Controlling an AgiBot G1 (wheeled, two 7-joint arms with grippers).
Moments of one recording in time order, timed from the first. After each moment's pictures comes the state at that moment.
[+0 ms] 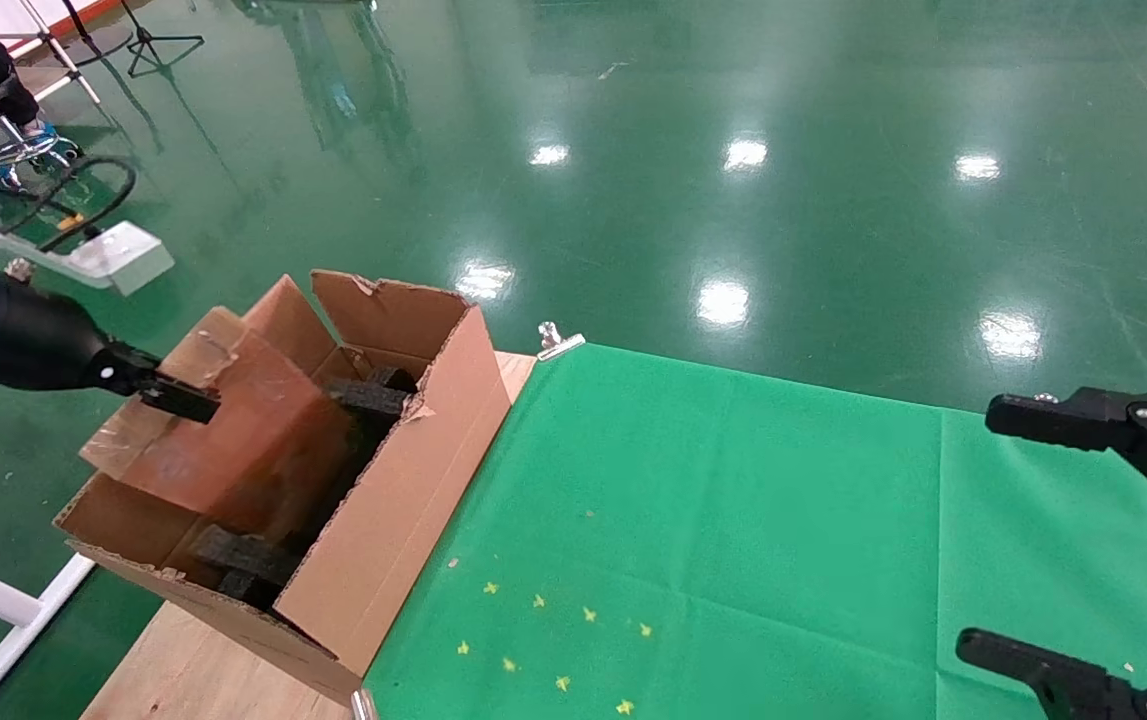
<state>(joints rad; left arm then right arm) -2.10 0.50 1.35 -0.74 1.65 1.35 -0.90 1.08 -0.60 -0.31 1.27 -0.71 -1.48 0.17</state>
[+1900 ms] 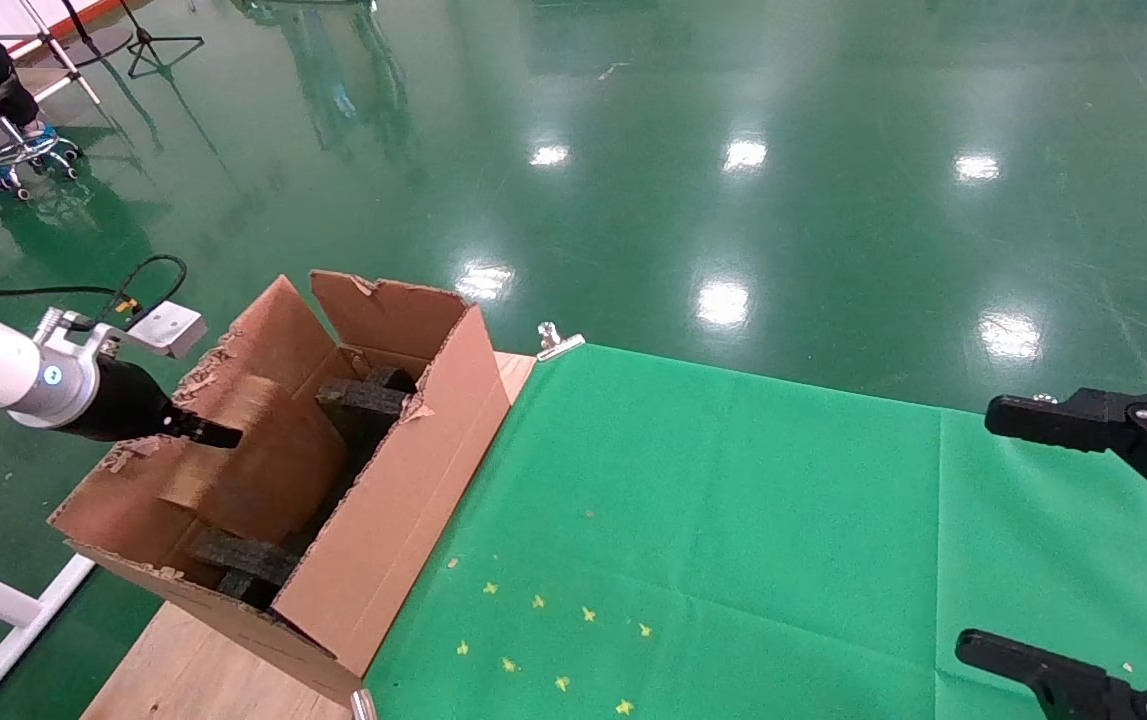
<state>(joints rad) -1.80 0.78 1.31 -0.06 1.55 0.95 -0.64 1.08 -0.60 -0.31 1.27 -0.71 -1.48 0.17</state>
